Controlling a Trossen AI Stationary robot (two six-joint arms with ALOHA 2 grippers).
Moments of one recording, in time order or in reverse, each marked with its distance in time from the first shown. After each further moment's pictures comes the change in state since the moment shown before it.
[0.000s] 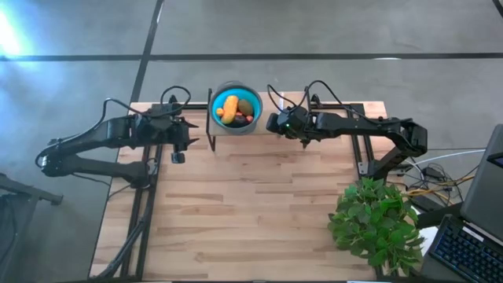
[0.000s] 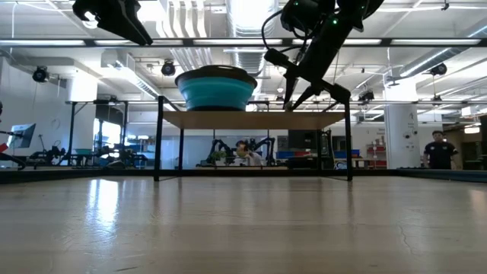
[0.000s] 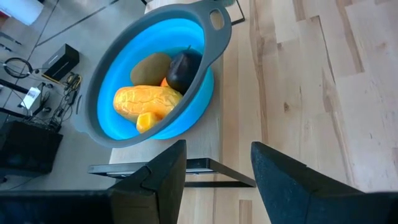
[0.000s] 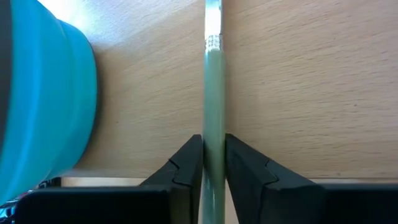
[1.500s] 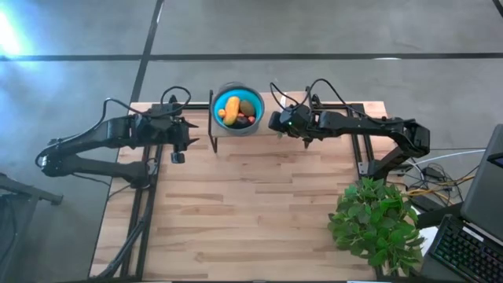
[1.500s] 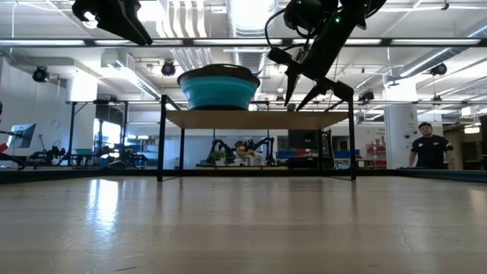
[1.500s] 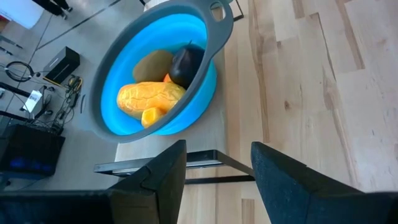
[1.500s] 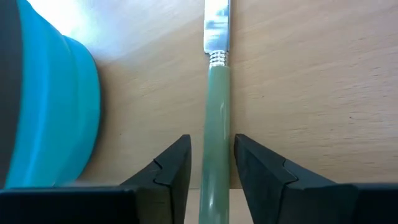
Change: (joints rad) left arm 0.000 0.000 0.000 -0.001 0.000 0.020; right arm -0.020 -0.036 -0.003 -0.007 0.025 -0.024
